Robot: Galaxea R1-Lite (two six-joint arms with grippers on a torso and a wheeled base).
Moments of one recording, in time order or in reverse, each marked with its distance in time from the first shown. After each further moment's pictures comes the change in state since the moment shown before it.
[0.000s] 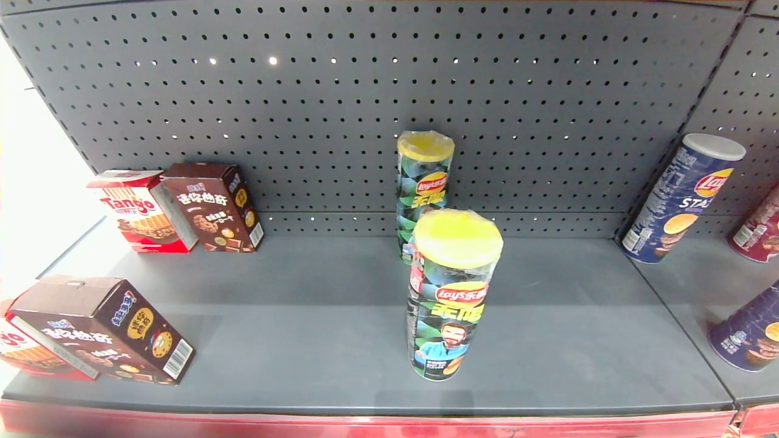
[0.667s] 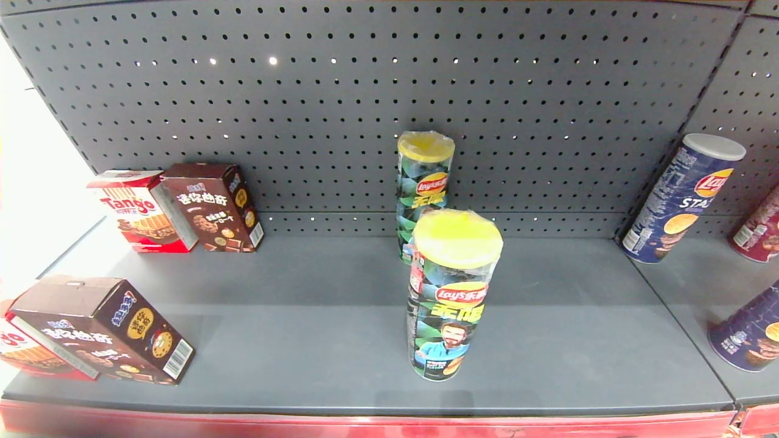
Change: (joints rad) left arm 0.001 0.000 0.001 0.000 0.002 -0.002; right arm 0.035 -0.509 0.464 -0.009 -0.116 0.081
